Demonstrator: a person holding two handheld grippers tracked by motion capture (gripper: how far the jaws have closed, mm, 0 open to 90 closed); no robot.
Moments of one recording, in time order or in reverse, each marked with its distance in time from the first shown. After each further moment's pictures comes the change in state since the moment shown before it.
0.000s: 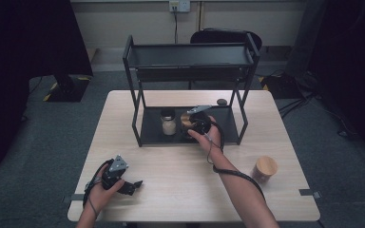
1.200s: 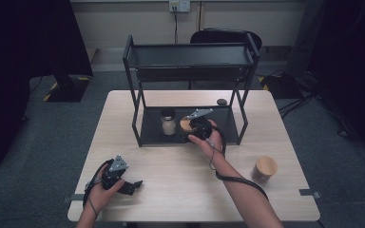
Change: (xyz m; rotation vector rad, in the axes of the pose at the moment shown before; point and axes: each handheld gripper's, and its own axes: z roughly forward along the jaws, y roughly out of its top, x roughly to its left) left arm 0.000 0.000 0.000 0.000 0.000 0.000; right arm 0.015 -0.007 -0.018 -0.005 0.033 -0.023
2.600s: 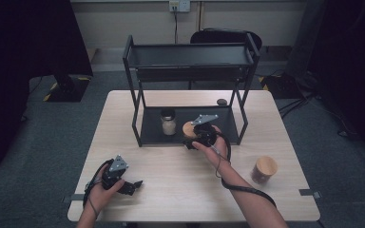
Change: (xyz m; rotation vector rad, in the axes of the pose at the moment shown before) left arm 0.000 0.000 0.000 -0.001 0.001 -0.001; right arm 0.011 -0.015 -0.023 -0.016 0.038 -0.004
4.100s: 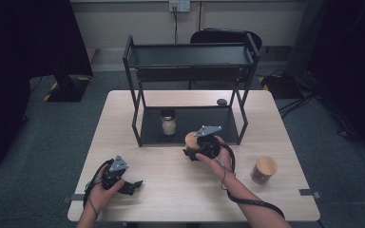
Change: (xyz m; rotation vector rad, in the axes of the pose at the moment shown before) left arm 0.000 0.000 0.000 0.000 0.001 -0.001; right arm 0.017 -0.028 -0.016 0.007 0.031 -0.026
